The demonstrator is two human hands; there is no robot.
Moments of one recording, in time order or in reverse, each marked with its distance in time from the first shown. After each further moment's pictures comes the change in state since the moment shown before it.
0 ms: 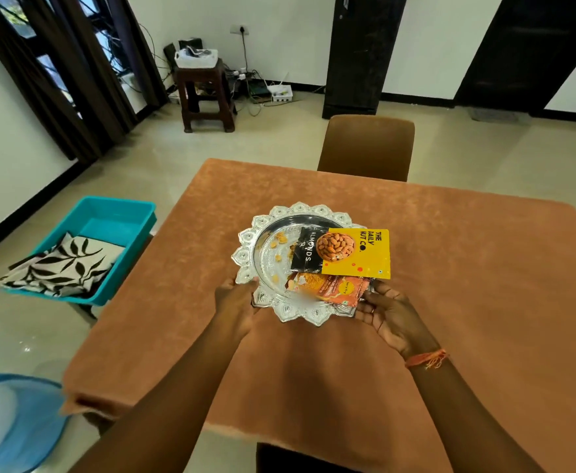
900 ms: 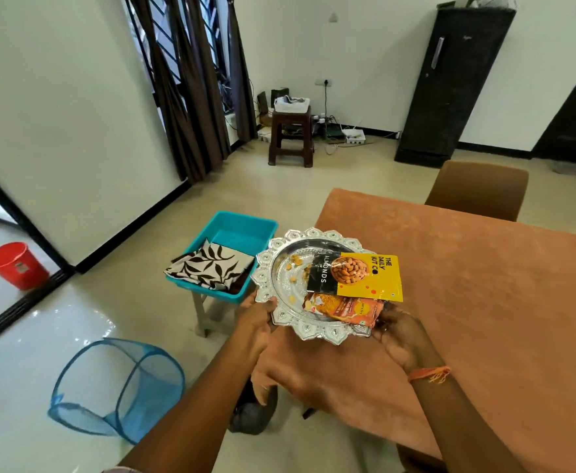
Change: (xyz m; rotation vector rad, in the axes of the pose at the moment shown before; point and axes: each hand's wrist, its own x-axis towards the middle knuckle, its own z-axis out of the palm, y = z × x) left_hand -0.028 0.149 -0.347 -0.187 0.046 0.018; right_hand -0.036 0.146 0.352 0.133 0.113 0.033
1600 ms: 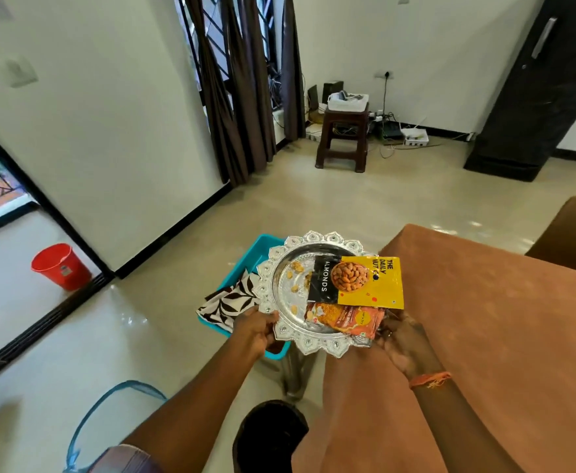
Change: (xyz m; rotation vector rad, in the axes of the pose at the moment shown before) left_hand 0.228 0.164 -0.012 0.065 0.155 -0.119; right_hand 0.244 -0.001 0.189 -0.102 -0.081 0.068
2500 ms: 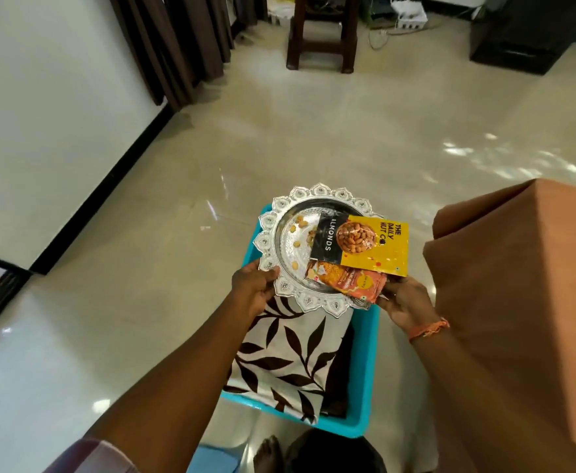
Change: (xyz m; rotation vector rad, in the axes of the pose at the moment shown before) left_hand 0.438 0.152 -0.029 0.098 -0.123 -0.145; right_hand 0.356 0.126 0.164 -0.061 0.333 0.097
